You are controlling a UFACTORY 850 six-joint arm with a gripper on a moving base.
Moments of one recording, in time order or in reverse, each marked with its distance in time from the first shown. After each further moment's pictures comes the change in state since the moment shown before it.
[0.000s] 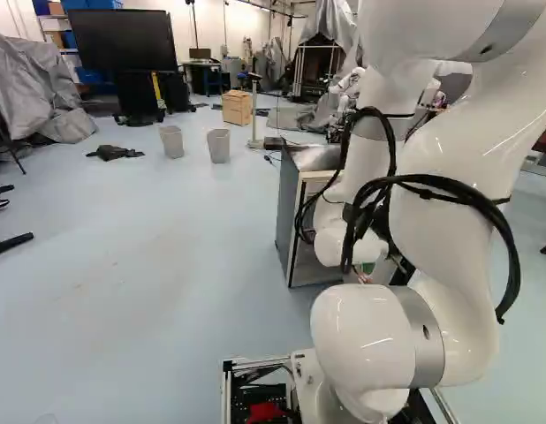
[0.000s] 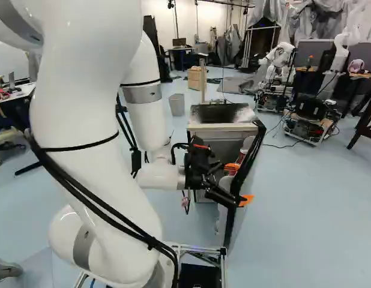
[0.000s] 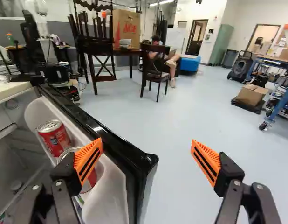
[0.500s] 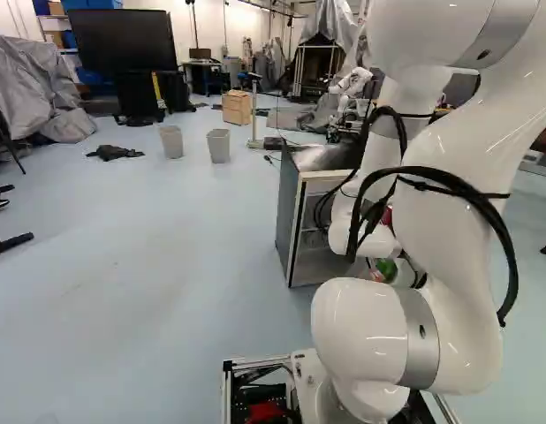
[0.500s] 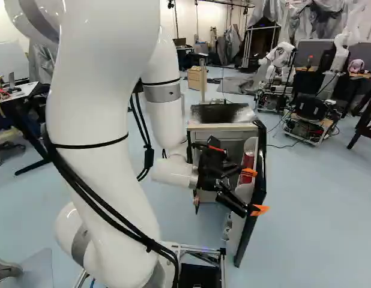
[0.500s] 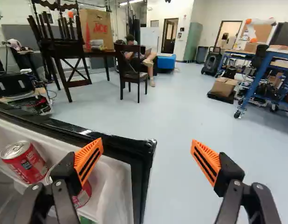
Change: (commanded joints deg) arm -9.6 -3.2 -4.9 0.5 0.0 0.0
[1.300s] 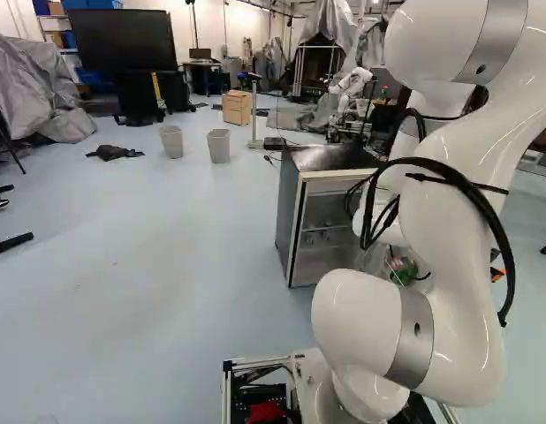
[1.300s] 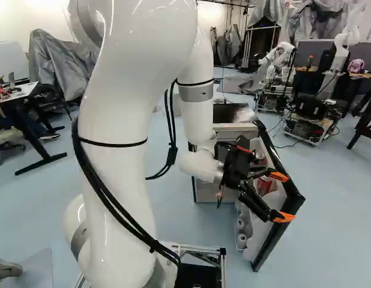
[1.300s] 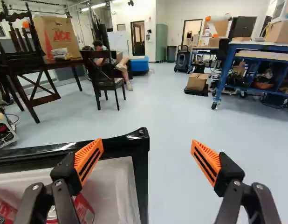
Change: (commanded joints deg) arm -12.5 -7.2 -11.6 0.0 0.0 0.0
